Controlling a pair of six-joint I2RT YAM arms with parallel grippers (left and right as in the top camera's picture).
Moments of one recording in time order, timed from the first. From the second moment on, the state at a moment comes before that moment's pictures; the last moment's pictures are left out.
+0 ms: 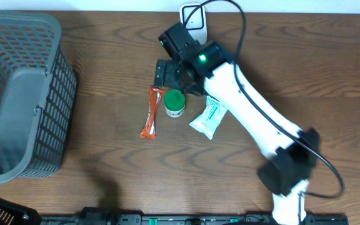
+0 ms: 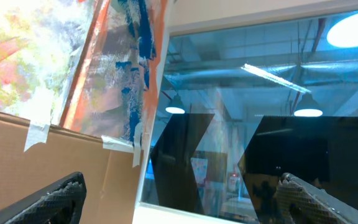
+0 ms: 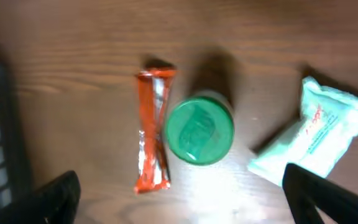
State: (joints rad) left arm -0.10 0.01 0.90 -0.08 -0.40 0.20; right arm 0.67 2.06 2.05 -1.18 0.00 0.82
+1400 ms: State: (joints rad) left arm -0.10 0.01 0.90 -0.09 -0.40 0.20; right arm 0.69 2.48 2.20 -1.30 -0.06 1.00
